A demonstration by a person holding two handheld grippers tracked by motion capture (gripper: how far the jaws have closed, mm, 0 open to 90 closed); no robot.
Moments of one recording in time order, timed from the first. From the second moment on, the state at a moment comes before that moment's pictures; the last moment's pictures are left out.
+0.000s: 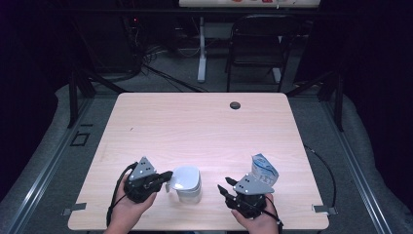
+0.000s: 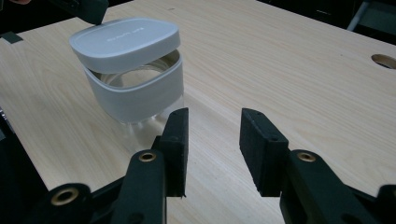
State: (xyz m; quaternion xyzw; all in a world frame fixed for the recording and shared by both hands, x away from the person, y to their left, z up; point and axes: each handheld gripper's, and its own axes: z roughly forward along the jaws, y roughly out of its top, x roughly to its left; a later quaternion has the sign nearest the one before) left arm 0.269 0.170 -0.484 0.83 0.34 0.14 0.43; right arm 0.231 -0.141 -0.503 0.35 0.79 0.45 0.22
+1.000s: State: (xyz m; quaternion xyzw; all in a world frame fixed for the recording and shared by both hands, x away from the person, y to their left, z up) left arm 0.269 0.170 -0.486 0.82 0.34 0.14 0.44; right arm 0.256 -0.091 -0.504 0.30 0.83 0.42 0.21
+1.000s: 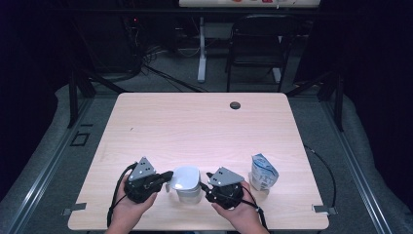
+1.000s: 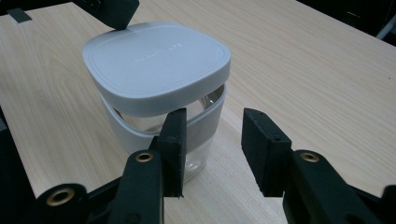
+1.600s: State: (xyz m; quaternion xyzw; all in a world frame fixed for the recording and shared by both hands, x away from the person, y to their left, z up) left arm 0.252 0.173 -0.486 0.82 0.32 0.15 0.46; right arm 0.255 -0.084 -0.488 0.29 0.83 0.43 0.23
